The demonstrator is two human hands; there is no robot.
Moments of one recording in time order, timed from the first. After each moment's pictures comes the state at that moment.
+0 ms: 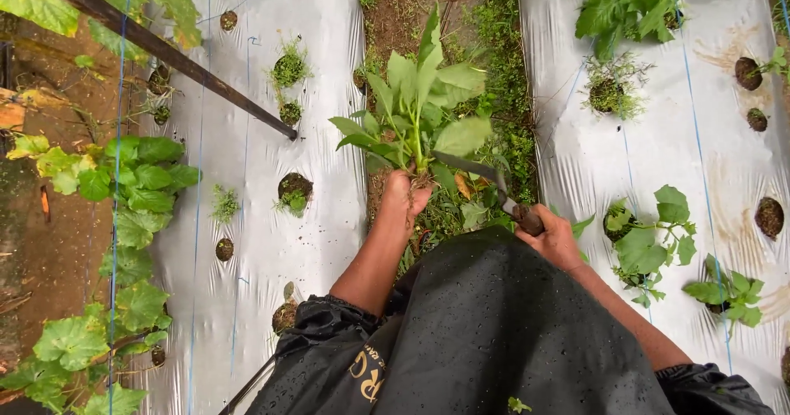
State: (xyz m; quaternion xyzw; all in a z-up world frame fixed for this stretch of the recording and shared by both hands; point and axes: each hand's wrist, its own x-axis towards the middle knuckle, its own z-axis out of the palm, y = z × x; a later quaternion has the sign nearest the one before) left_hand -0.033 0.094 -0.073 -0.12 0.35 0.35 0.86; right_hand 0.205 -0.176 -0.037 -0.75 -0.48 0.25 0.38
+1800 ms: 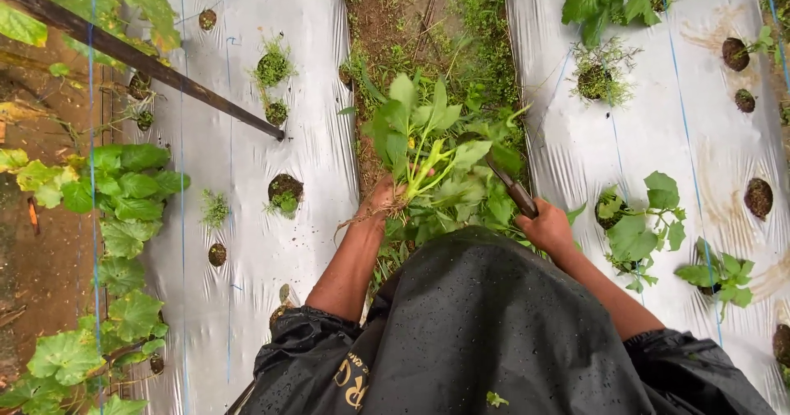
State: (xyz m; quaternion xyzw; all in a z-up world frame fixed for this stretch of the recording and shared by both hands) left_hand -0.071 0.119 -0.215 0.18 -0.04 0.18 0.97; right_hand 0.210 -0.166 -0.030 -0.88 -0.31 0.30 0.19
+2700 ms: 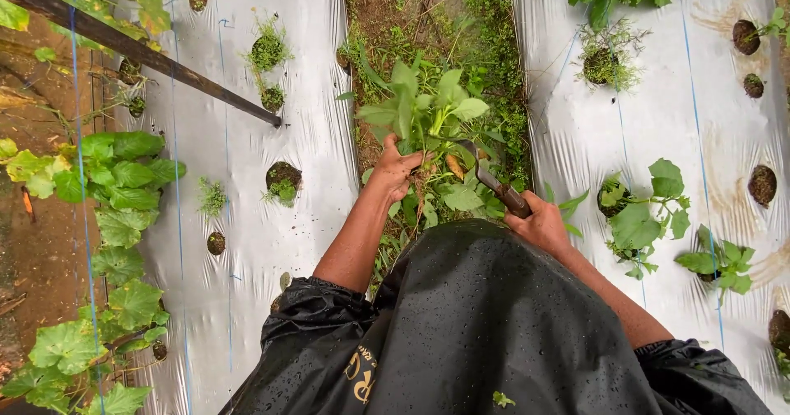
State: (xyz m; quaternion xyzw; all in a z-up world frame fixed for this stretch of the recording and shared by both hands) left_hand -0.036 0.105 -0.007 0.38 0.38 0.22 0.81; right_hand 0.198 -0.170 -0.049 -0.80 -0.40 0.29 0.34
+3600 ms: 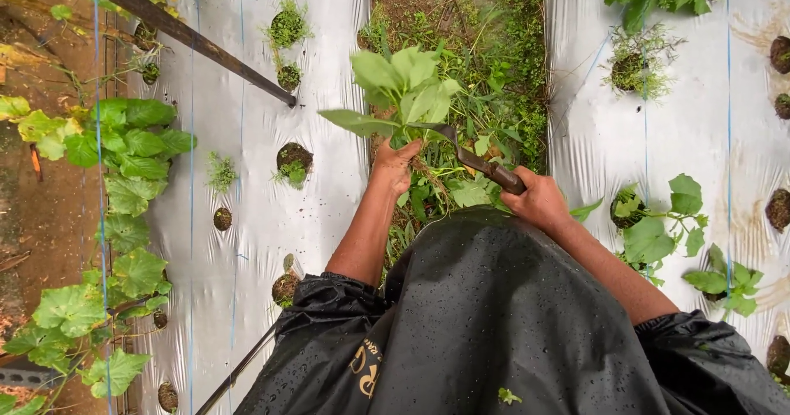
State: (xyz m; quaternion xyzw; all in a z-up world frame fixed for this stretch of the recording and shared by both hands) left_hand -0.067 0.114 -0.058 0.30 0.44 0.38 0.75; right_hand 0.195 -0.088 -0.019 -0.79 -0.48 0.30 0.24
